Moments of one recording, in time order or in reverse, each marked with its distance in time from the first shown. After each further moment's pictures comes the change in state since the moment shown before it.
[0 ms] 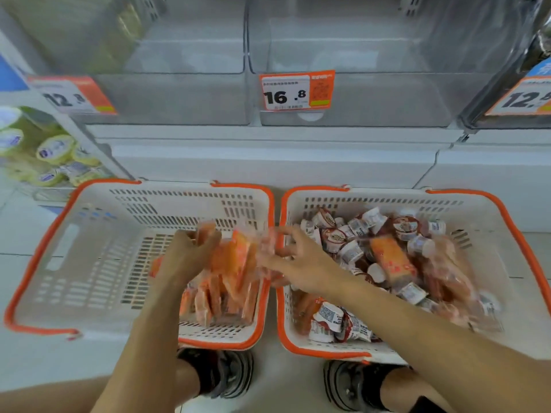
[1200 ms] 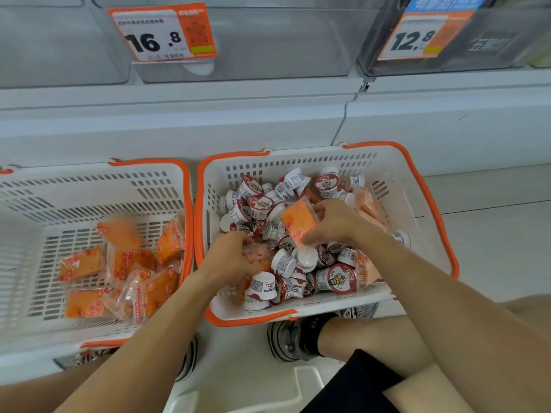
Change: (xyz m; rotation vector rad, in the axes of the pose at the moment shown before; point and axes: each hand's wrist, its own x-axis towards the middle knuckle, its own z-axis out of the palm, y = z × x) left_hand -0.054 0.025 0.173 0.418 -0.534 0.566; right_hand -0.024 0.109 -0.159 -0.493 0.308 0.371
